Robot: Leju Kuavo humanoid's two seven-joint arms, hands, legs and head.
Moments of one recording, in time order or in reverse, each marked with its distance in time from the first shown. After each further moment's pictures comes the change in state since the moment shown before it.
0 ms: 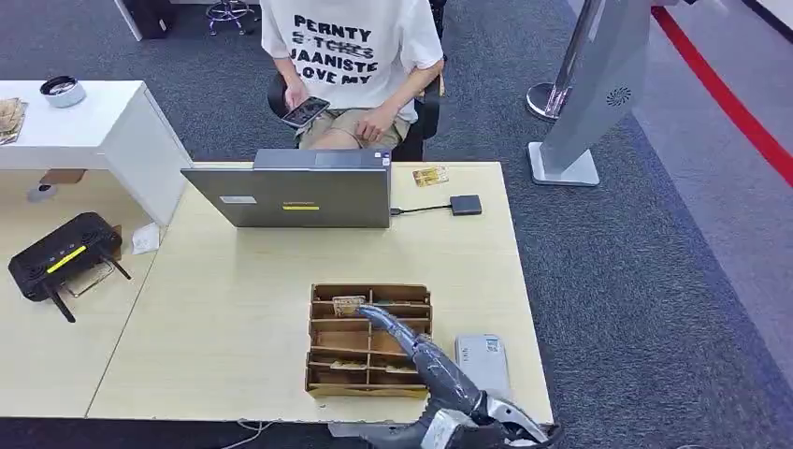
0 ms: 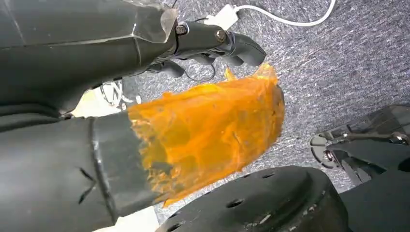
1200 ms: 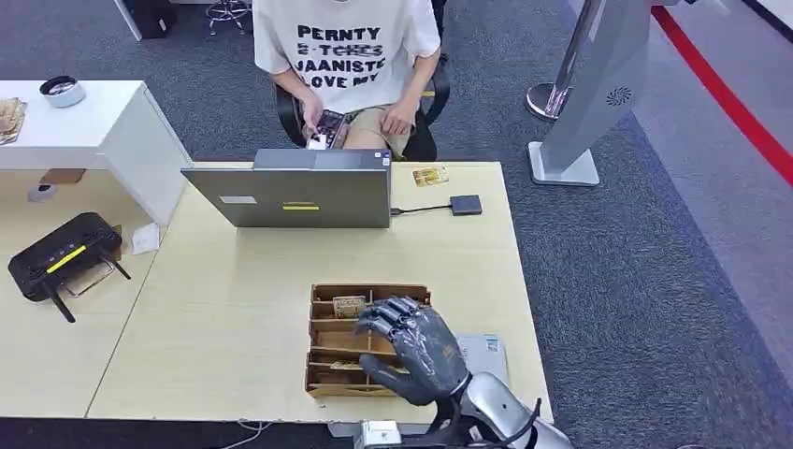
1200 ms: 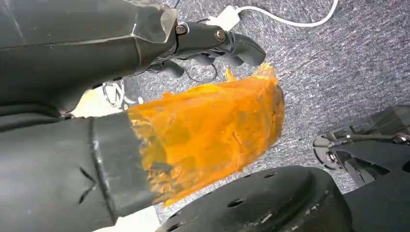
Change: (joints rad) left arm 0.000 -0.004 0.008 0.000 -0.021 0.009 0.006; right arm -0.203 -0.032 0.215 0.187 0.480 -0.383 0.240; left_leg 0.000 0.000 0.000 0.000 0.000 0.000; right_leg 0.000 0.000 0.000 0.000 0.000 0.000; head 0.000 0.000
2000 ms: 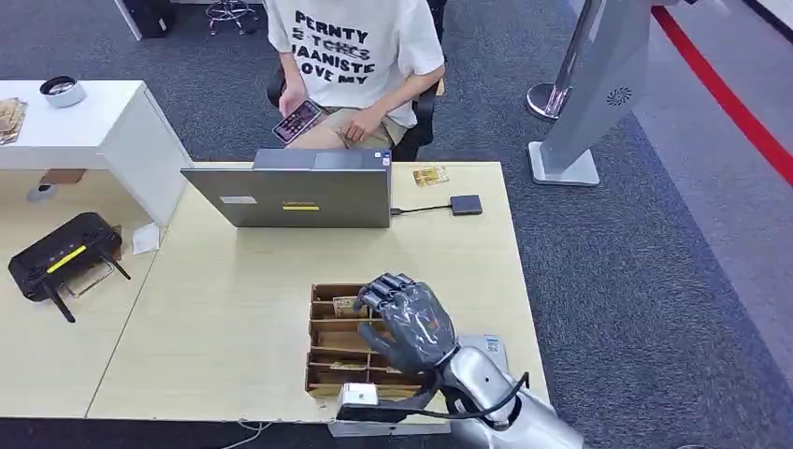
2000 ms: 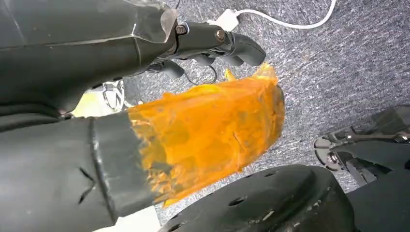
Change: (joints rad) left arm 0.000 0.000 0.000 0.000 -0.023 -0.001 -0.004; right arm -0.111 0.053 0.006 0.129 0.101 0.008 0.106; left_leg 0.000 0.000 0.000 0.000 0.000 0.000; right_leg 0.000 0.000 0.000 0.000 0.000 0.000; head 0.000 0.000
